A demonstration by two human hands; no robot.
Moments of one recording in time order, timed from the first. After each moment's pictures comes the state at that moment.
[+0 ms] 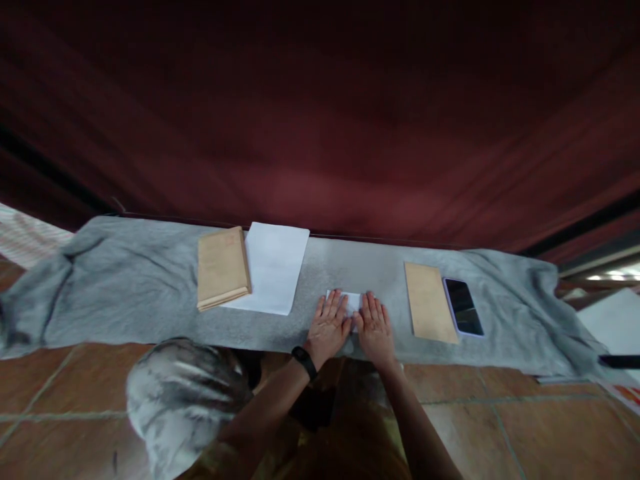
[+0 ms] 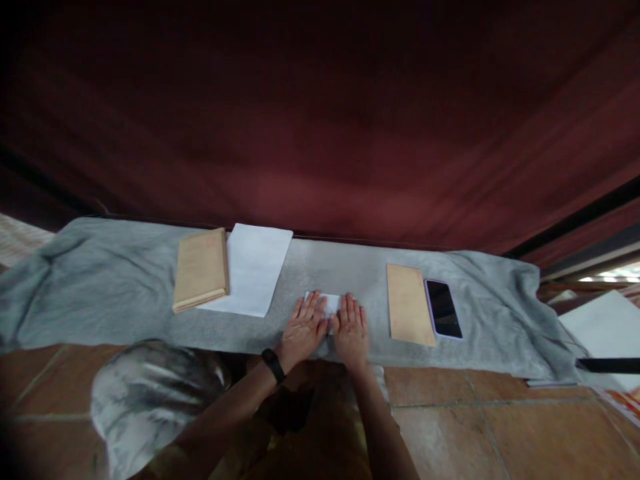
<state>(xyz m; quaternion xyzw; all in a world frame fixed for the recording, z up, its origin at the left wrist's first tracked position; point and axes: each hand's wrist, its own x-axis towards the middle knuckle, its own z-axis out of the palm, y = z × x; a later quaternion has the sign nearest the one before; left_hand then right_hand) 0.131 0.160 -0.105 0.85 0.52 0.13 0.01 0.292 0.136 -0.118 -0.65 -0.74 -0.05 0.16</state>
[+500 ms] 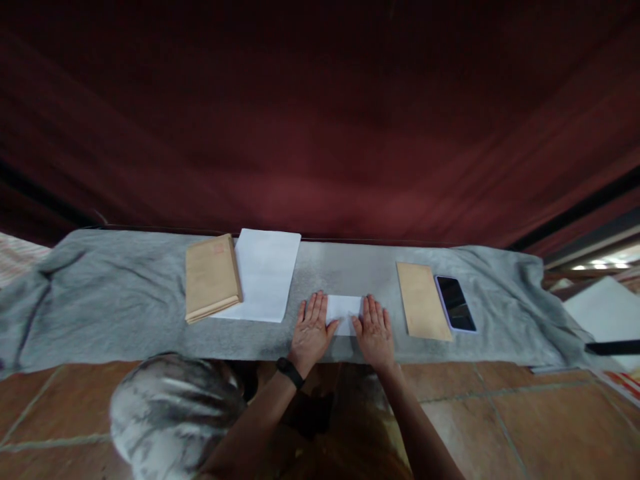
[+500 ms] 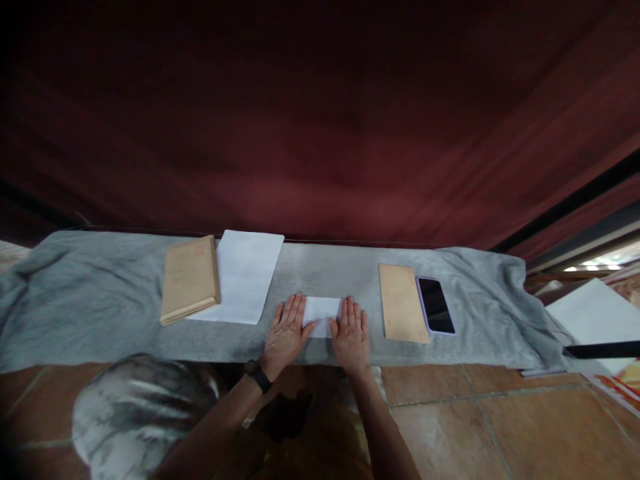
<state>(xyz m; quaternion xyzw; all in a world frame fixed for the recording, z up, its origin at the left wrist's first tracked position) 0.112 0.162 -0.095 0.81 0.56 0.14 0.00 0.300 0.133 -0.124 -0.69 -0.70 -0.06 0.18</state>
